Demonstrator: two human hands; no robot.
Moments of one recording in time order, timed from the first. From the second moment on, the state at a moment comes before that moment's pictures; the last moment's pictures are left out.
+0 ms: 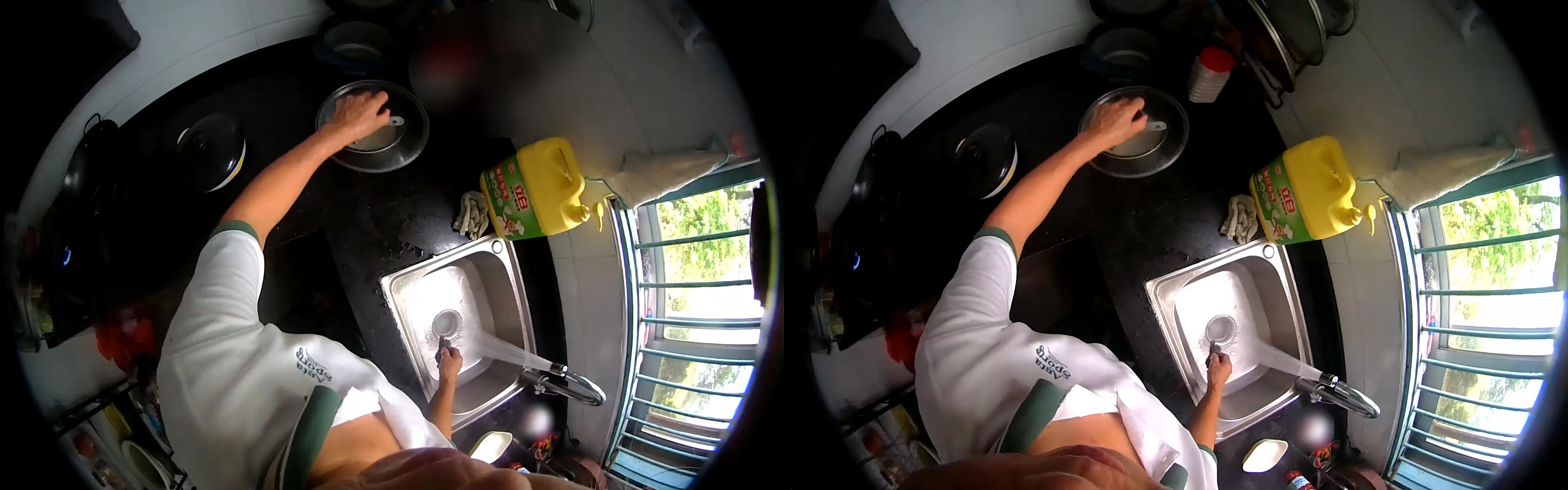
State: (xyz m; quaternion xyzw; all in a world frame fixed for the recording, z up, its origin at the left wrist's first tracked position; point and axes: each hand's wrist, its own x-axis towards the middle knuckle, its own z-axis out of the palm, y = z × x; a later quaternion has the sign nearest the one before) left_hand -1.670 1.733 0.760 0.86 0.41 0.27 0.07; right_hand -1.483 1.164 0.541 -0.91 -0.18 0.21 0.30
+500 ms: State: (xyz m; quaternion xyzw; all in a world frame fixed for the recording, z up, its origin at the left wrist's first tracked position) left_hand -1.679 1.763 0.744 0.92 0.37 0.11 0.11; right_hand -1.499 1.162 0.529 -0.91 -0.10 0.25 0.31
